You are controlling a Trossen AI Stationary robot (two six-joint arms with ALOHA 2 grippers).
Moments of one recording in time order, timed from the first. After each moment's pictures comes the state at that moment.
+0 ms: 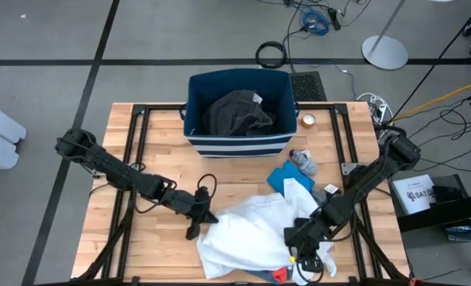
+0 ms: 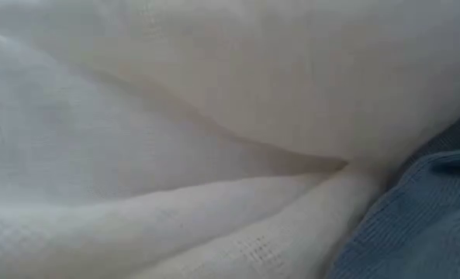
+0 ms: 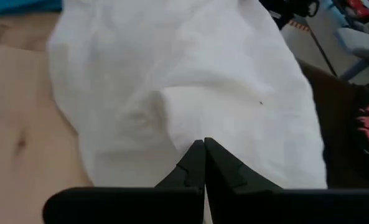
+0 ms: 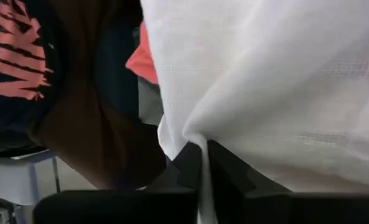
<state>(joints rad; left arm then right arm) -0.43 1.39 0.72 0.12 -0.02 -0.50 0.70 1.56 1.01 -0.45 -0.27 0.90</state>
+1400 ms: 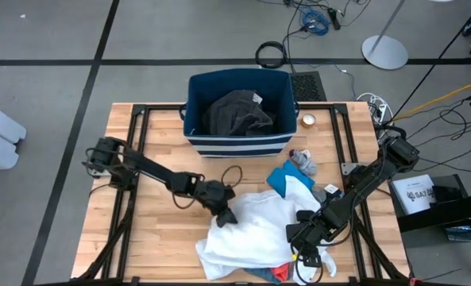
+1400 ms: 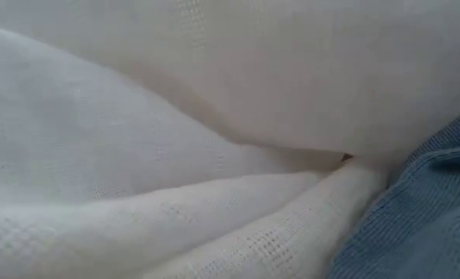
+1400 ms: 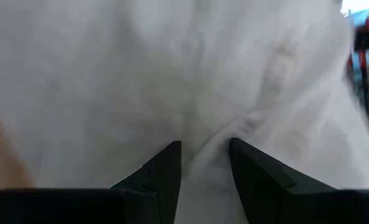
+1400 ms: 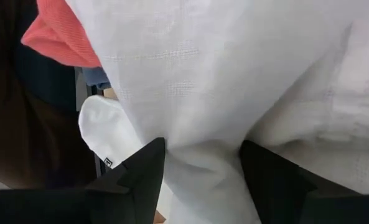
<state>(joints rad) -0.21 1.78 0.85 0.31 0.33 -0.92 0.72 1.59 1.01 -0.61 -0.13 0.82</state>
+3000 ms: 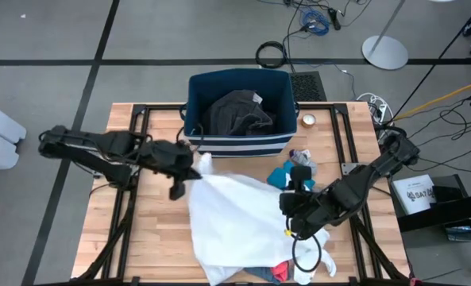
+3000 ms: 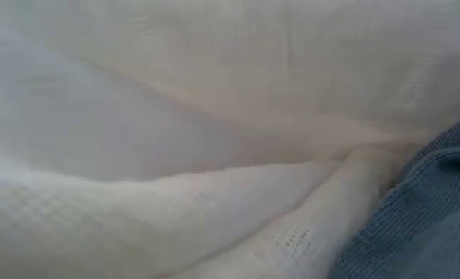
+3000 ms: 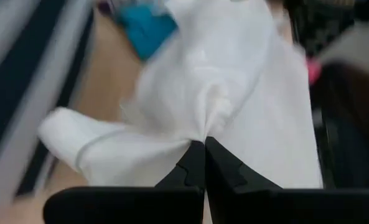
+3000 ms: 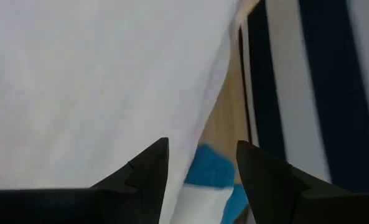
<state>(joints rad) -0.19 1.14 1.24 -0.84 -0.03 -0.33 0.61 1.56 1.55 -1.25 0.60 0.46</state>
